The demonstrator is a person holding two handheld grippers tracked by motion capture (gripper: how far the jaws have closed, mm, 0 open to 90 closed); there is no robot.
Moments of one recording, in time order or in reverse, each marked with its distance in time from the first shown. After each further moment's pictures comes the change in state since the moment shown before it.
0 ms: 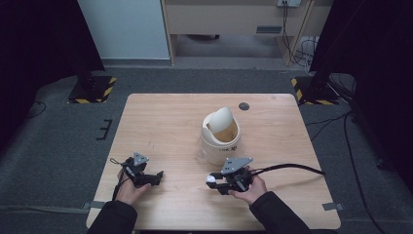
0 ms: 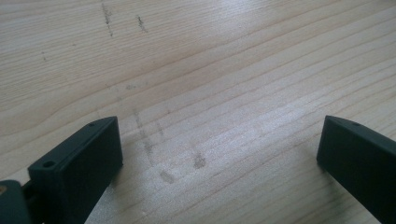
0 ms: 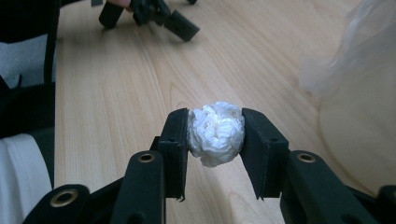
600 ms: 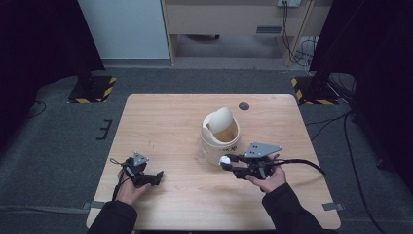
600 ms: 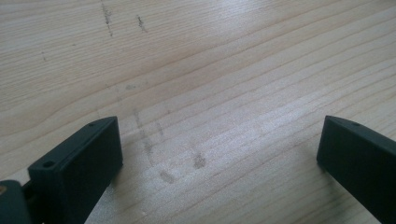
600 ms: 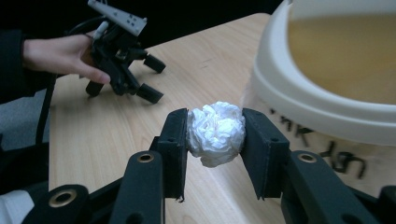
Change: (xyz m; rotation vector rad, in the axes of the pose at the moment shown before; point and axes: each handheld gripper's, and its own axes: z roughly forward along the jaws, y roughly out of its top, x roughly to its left) left arm 0.000 0.000 0.000 0.000 0.000 0.000; right arm -0.026 0.017 -0.062 -0.209 -0.092 0.058
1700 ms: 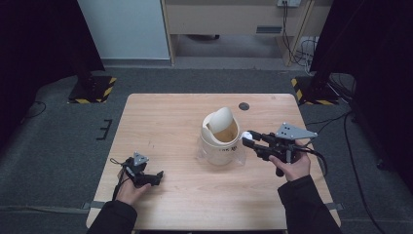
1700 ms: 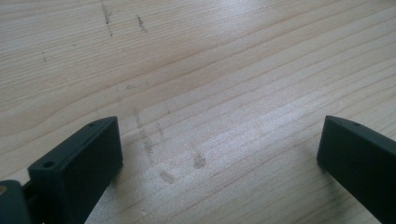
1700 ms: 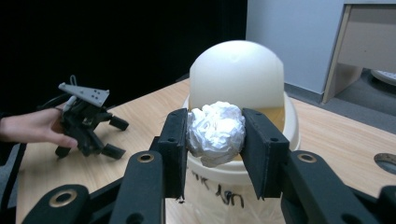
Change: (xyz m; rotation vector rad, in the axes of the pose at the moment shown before) left arm 0.000 0.000 0.000 0.000 0.001 0.001; right arm -0.036 0.032 -0.057 -0.194 -0.126 0.051
